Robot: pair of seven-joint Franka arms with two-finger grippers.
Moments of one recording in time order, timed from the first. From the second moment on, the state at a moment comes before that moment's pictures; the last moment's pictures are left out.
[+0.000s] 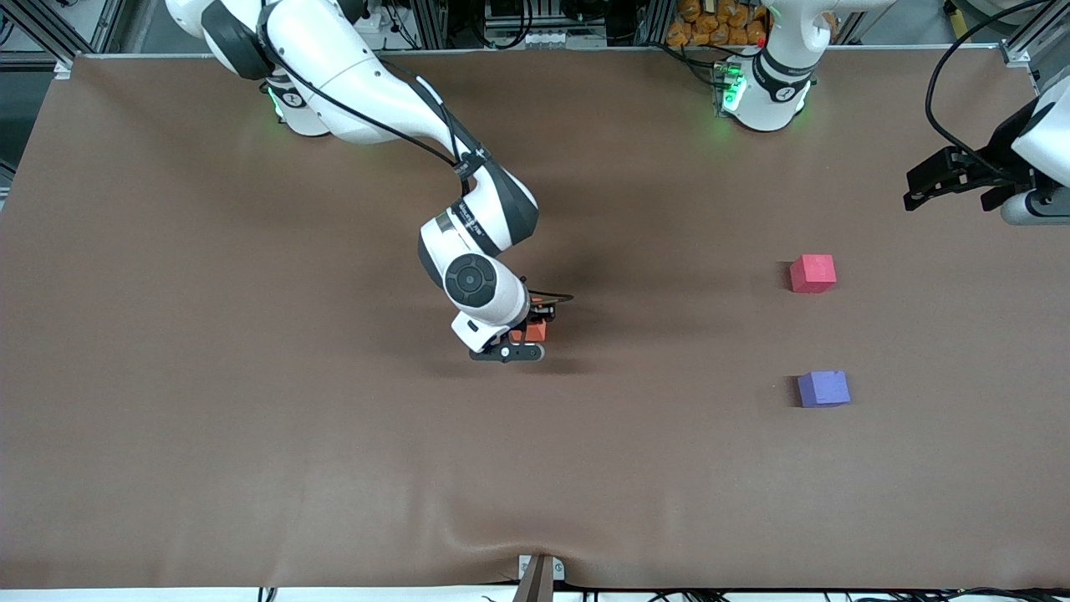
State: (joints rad) left arm -0.01 -0.03 -0.06 -1.56 -0.01 1.50 -0.05; right arm 0.67 0.86 0.01 -1.31 0.26 2.14 0.56
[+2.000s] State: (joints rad) left arm -0.38 0.46 -0.20 -1.46 -0.01 1.91 -0.50; right arm 0.23 0.20 -0.03 -1.78 0.02 1.86 0.23
